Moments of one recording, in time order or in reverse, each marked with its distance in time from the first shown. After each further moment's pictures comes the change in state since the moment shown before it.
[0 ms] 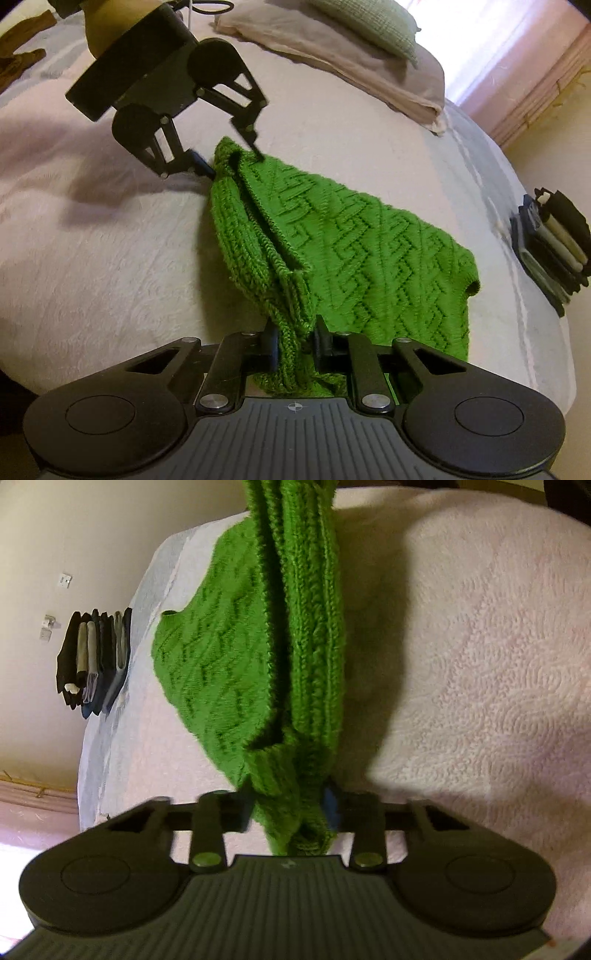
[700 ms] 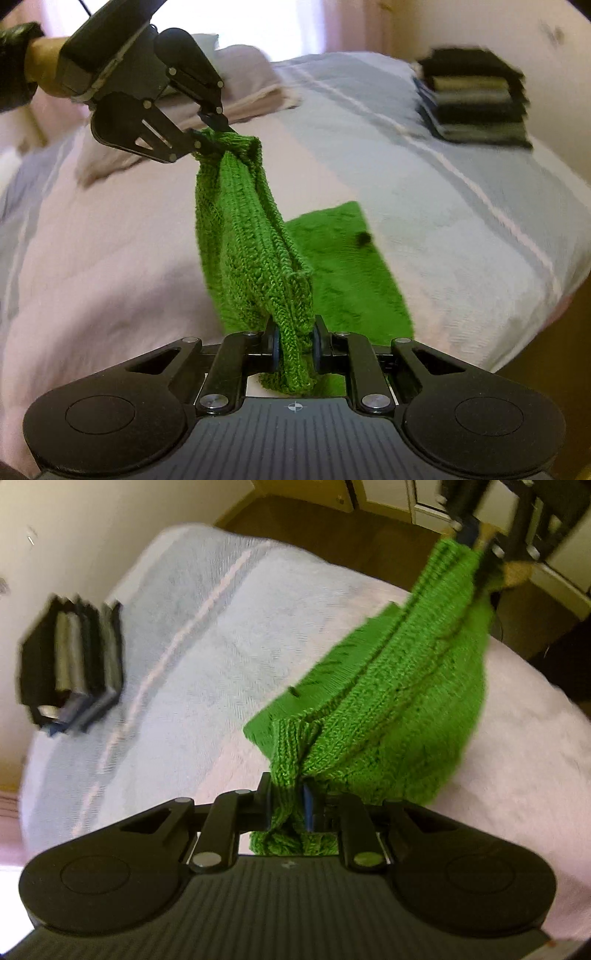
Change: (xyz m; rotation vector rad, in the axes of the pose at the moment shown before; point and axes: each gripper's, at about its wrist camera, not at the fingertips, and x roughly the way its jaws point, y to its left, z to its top) left arm 0.089 0.307 0.147 -0.126 0.035 -0.356; right arm -0.059 -0.229 -0.030 0.736 -0.057 0.139
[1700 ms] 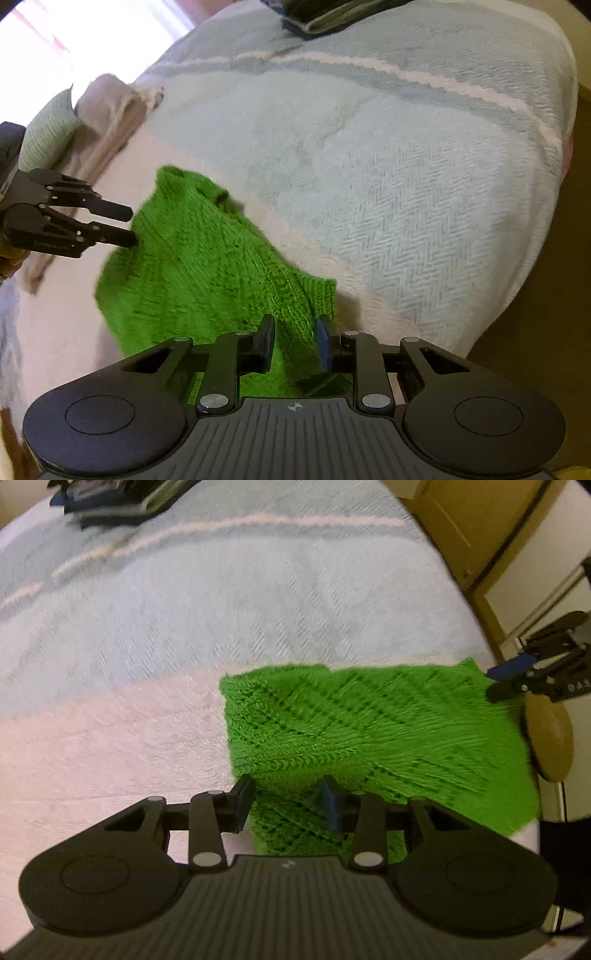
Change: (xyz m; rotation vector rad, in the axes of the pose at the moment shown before) left arm 0.145 0.057 -0.041 -0.780 0.051 -0.188; right arm 0.074 -0.157 -0.006 0.452 0.116 0.016
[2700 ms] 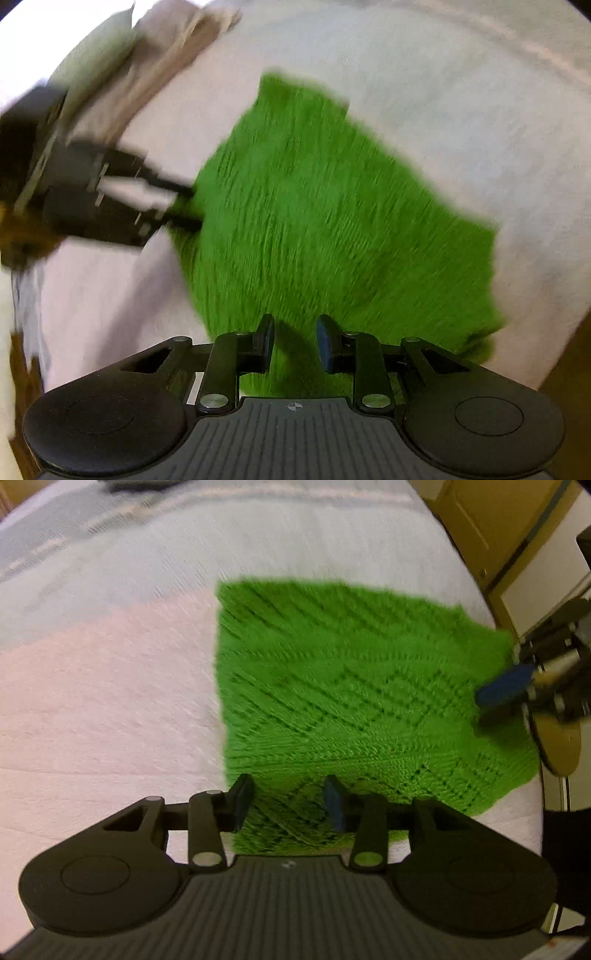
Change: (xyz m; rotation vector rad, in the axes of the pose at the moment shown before) left arm -0.024 -0.025 -0.066 -0.089 -0.014 0.051; right arm 0.026 0.064 -0.019 -0.146 0.143 0.121
